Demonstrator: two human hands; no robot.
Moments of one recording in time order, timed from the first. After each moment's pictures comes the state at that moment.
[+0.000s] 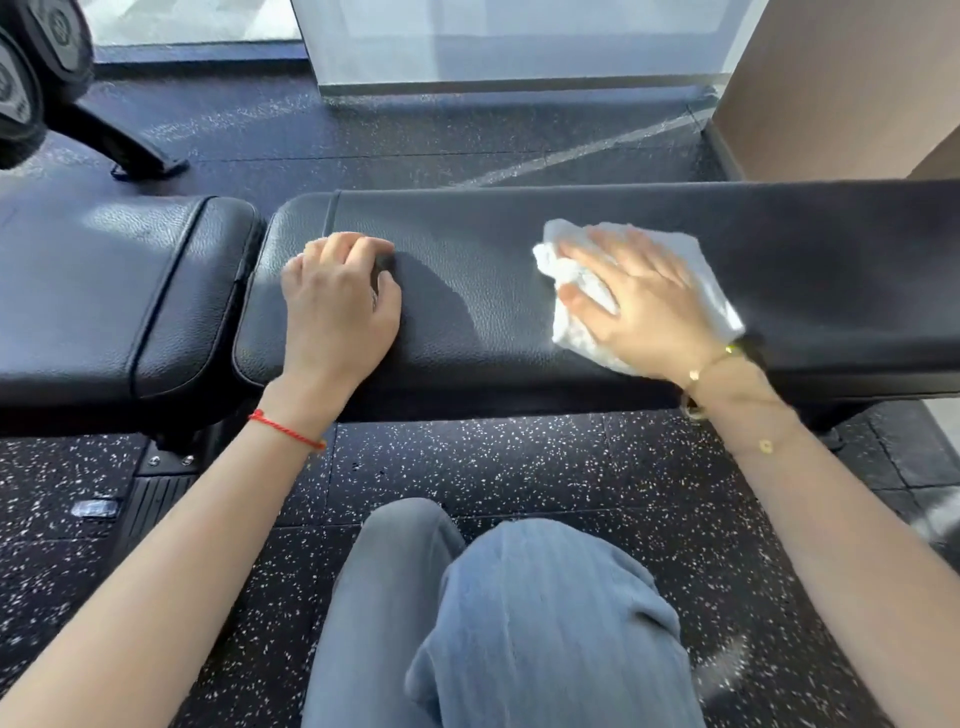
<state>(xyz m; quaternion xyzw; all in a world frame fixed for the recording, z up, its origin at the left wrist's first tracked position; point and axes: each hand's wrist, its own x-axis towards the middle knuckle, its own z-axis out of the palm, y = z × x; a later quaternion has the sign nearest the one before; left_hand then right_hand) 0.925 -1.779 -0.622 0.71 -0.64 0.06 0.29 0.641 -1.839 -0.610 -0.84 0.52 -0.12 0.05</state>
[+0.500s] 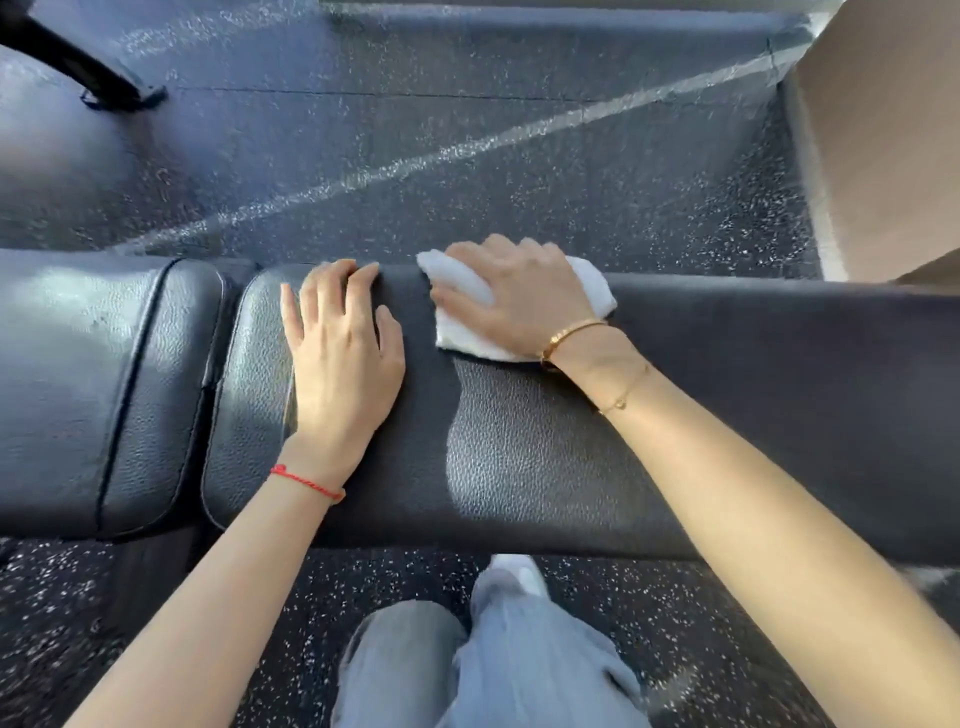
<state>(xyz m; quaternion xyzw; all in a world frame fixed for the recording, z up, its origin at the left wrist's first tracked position) 0.918 -1.862 -0.616 0.80 -0.57 0.04 0.21 0.755 -1.979 -0.596 -0.90 0.42 -0.01 0.09</state>
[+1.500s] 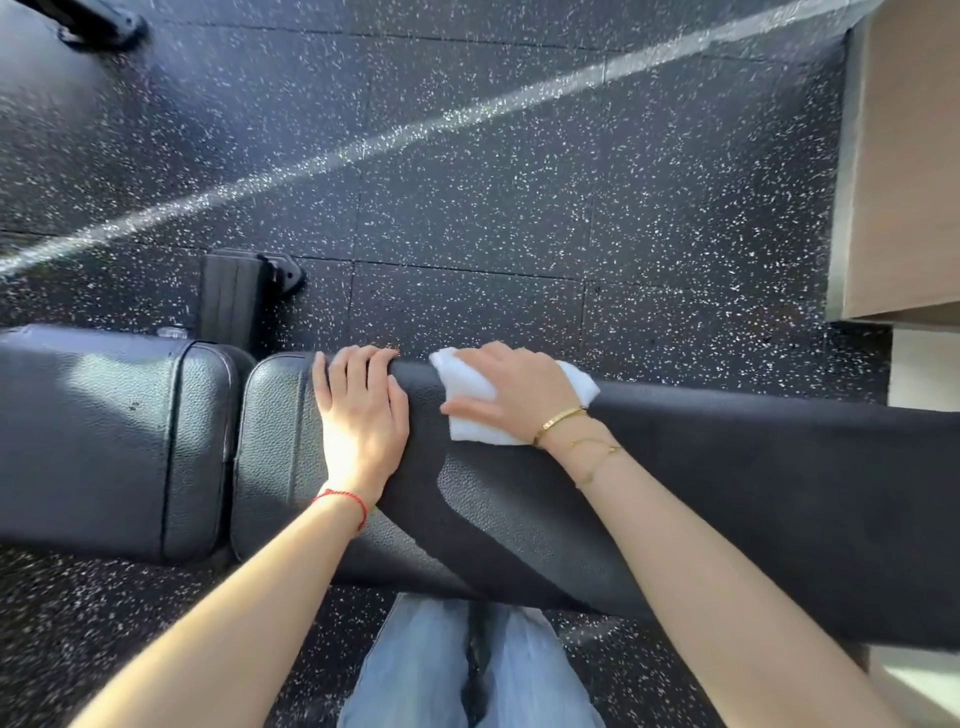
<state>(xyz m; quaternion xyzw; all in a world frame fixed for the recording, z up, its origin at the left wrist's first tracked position) 0.891 -1.910 -0.602 0.82 -0.56 -0.03 0.09 0.720 -2.026 -0.587 -0.86 0.38 0.16 0.30</state>
